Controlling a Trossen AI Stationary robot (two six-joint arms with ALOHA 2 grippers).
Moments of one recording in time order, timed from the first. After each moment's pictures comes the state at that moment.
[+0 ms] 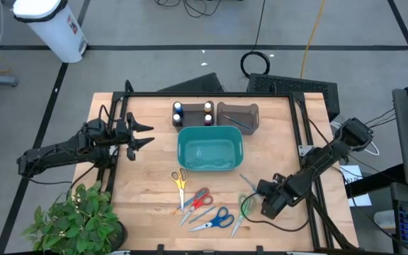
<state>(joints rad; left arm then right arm) 0.29 0.25 0.26 -0.03 0.16 0.00 0.72 1.51 0.74 -0.61 0.10 1.19</state>
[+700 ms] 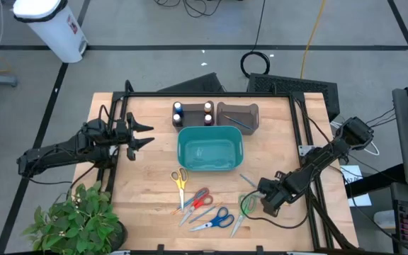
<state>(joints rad) 0.29 0.25 0.26 -0.02 0.16 0.00 0.68 1.49 0.74 -0.69 -0.01 1.14</state>
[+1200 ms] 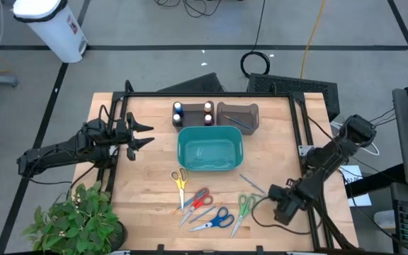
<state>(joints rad) 0.29 0.25 0.26 -0.02 0.16 0.00 0.85 1.44 0.74 -0.73 -0.08 1.35</state>
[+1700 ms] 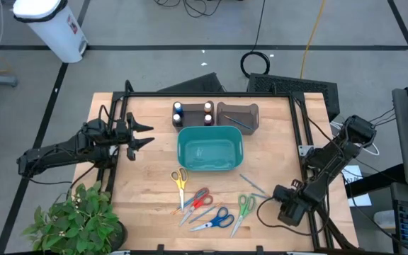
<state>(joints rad) 0.29 0.25 0.26 -0.02 0.16 0.00 0.96 1.46 0.64 -0.72 -0.06 1.50</state>
